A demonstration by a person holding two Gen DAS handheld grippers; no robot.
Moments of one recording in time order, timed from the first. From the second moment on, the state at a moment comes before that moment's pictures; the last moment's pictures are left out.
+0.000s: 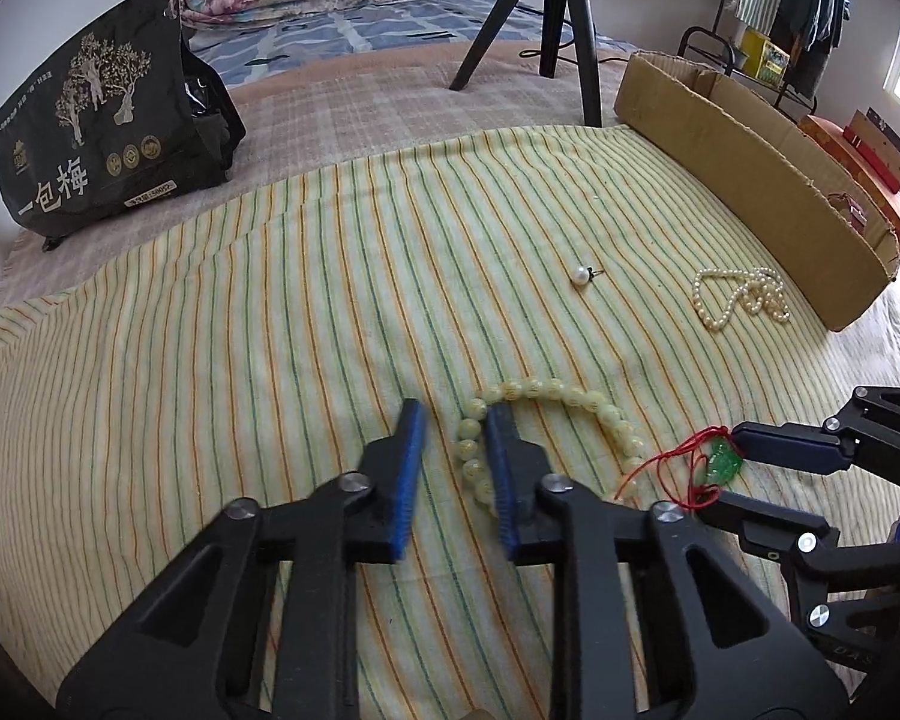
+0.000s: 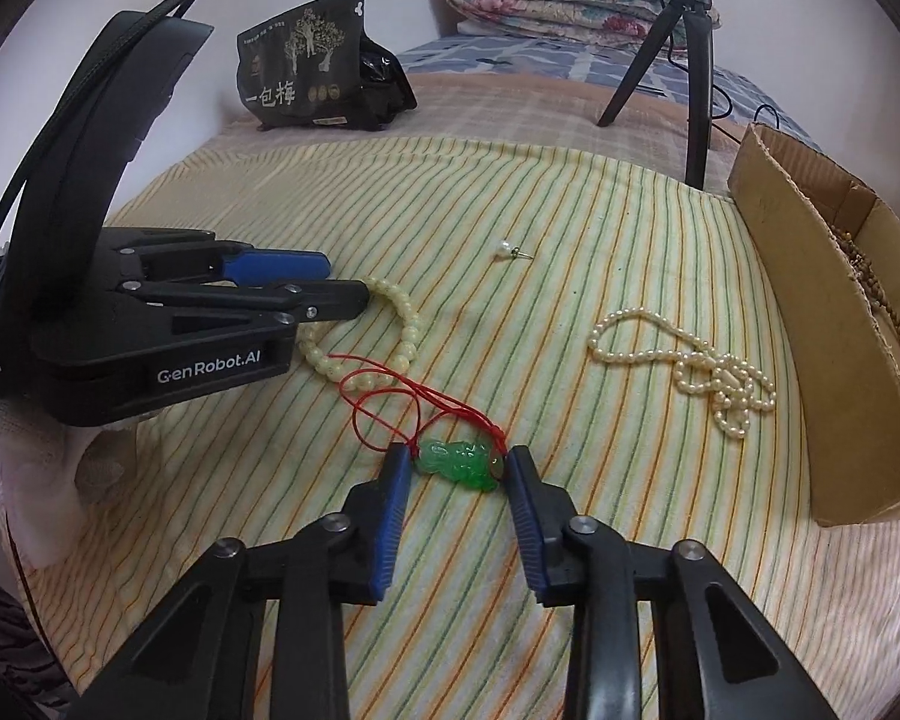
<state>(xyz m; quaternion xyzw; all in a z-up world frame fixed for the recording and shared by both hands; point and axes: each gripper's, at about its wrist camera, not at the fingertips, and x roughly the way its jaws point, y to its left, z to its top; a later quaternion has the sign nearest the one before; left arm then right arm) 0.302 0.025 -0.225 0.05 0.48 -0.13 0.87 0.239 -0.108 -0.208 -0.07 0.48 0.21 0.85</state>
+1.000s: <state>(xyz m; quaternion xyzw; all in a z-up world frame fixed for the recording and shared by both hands) 0.299 0.037 -0.210 0.03 0.46 -0.13 0.88 0.239 -0.107 -0.204 -0.12 0.45 0.27 0.84</state>
